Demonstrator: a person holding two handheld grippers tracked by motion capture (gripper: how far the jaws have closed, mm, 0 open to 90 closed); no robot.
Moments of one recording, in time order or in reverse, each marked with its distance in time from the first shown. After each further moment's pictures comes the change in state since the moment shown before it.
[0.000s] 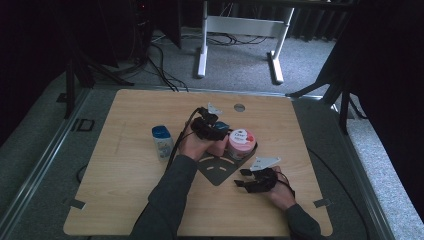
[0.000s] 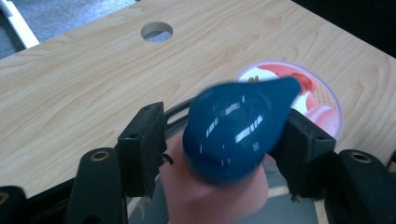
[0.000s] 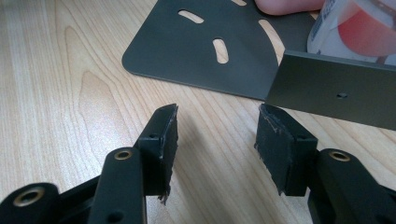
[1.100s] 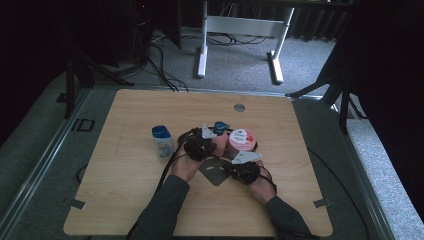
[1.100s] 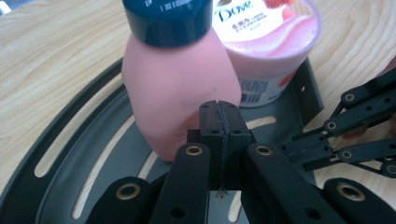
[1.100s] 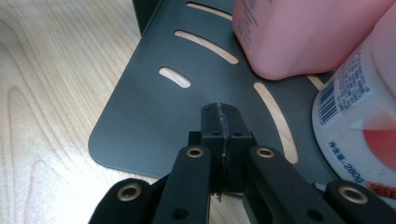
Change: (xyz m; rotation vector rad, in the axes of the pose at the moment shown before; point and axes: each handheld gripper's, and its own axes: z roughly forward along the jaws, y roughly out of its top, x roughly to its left) left arm -0.022 -0.058 -0.008 0.039 0.010 0.093; right arm 0.013 0.037 0.042 -0.034 -0.130 -0.010
